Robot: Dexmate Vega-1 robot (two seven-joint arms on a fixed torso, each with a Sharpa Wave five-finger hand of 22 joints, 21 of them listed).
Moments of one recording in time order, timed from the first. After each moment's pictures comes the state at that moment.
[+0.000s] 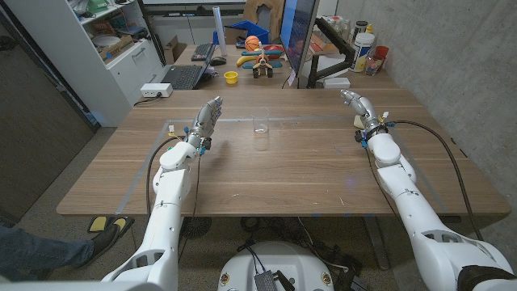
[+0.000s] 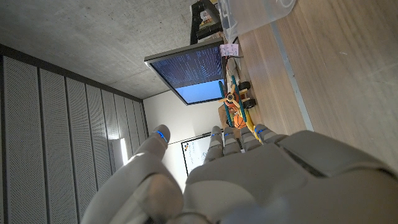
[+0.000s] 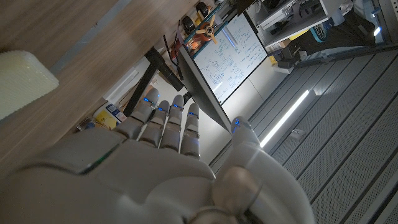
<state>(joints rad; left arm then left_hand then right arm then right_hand) 0.88 -0.01 -0.21 -1.39 -0.03 -0.04 -0.39 0.23 -0.04 0.65 0.01 0.21 0.06 0.06 0.20 0.18 -0.01 -0.01 0.20 0.19 -0.10 0.01 0.18 0.17 -0.17 -0.03 0.25 0.18 -0.77 -0.22 0.05 -1.15 -0.23 0.38 0.04 0.22 0.04 0.41 -0.14 0.19 0.37 -0.03 0.20 0.19 0.38 0.01 0.23 0.18 0.24 -0.04 0.20 0.18 0.15 -0.04 0.54 0.17</state>
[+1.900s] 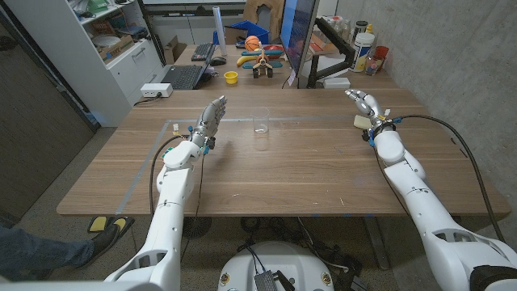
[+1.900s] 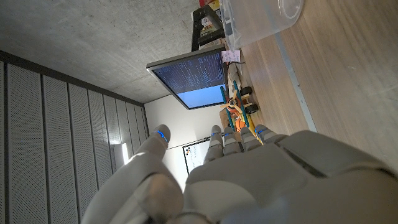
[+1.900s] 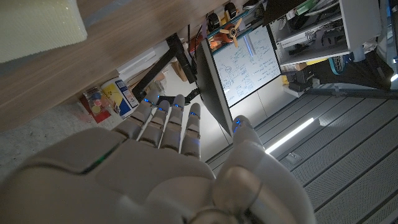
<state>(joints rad) 0.88 -0.02 -0.18 -1.41 -0.01 -0.03 -0.38 0.24 -0.03 0.65 0.01 0.21 0.06 0.07 0.20 0.18 -0.02 -0.01 0.20 0.19 -0.11 0.01 0.18 0.18 -0.17 -0.03 0.24 0.18 -0.77 -0.29 0.01 -1.17 -0.39 0.32 -0.09 0.22 0.04 0.41 -0.14 0.20 0.38 -0.05 0.20 0.19 0.39 -0.01 0.23 0.18 0.24 -0.04 0.20 0.18 0.15 -0.04 0.51 0.17</state>
